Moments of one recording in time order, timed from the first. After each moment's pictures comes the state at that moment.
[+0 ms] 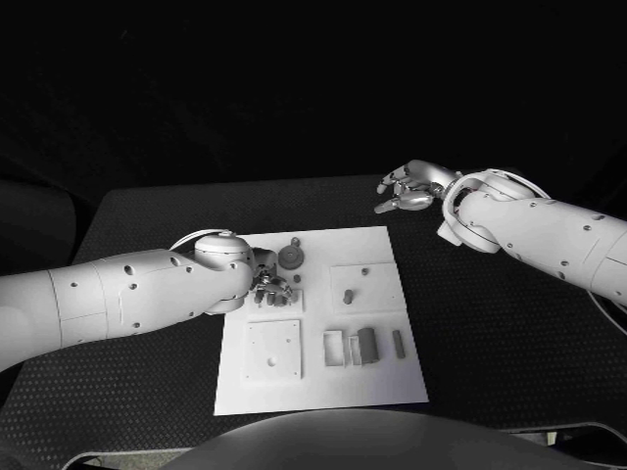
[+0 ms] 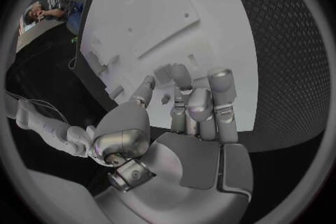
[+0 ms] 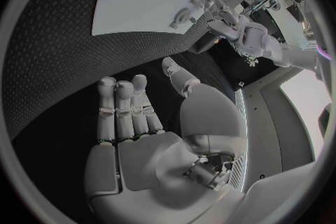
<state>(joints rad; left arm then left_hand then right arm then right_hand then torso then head) 1.16 -0.65 -0.21 1.39 -1.34 0.11 -0.58 0.58 0.02 0.32 -0.27 0.05 1.13 0.01 0.43 0.66 1.31 -0.10 0.91 0.43 1.28 -0.20 1.46 0.72 0.05 1.36 -0.25 0.75 1.31 1.17 -0.59 -0.01 1.03 -1.21 -0.18 0.06 0.98 -0.12 0.52 -0.24 0.05 0.77 0.18 0.10 0.68 0.93 0.09 1.05 0.89 1.04 -0.02 1.26 0.97 0.22 0.92 0.03 1.11 1.28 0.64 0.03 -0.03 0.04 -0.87</state>
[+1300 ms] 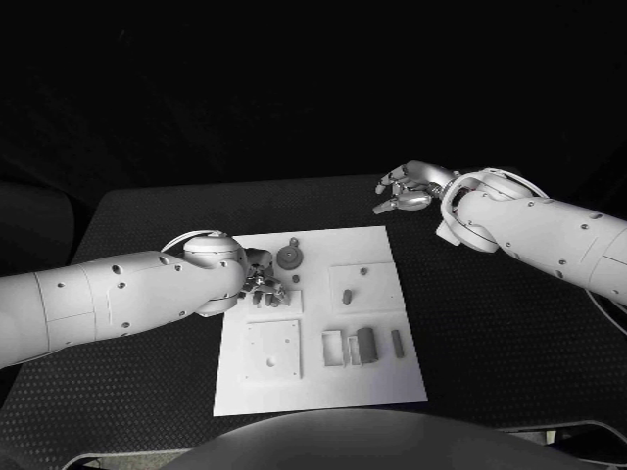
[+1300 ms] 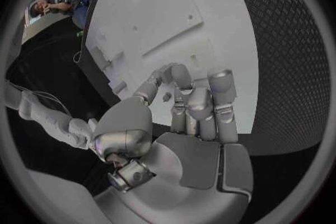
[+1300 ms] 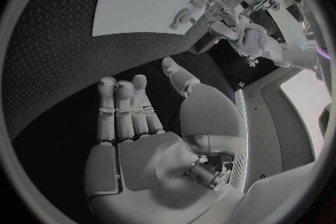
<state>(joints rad) 1.16 -0.68 -0.22 1.40 -1.29 0.08 -0.54 0.74 0.00 0.44 -0.28 0.05 1.12 0.01 0.44 0.64 1.31 -0.10 0.91 0.44 1.28 -0.20 1.45 0.73 0.05 1.36 -0.24 0.75 1.31 1.17 -0.59 -0.01 1.03 -1.21 -0.18 0.06 0.98 -0.12 0.52 -0.24 0.05 0.77 0.18 0.10 0.68 0.93 0.09 1.05 0.89 1.03 -0.02 1.26 0.97 0.22 0.92 0.03 1.11 1.28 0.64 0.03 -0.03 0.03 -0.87</state>
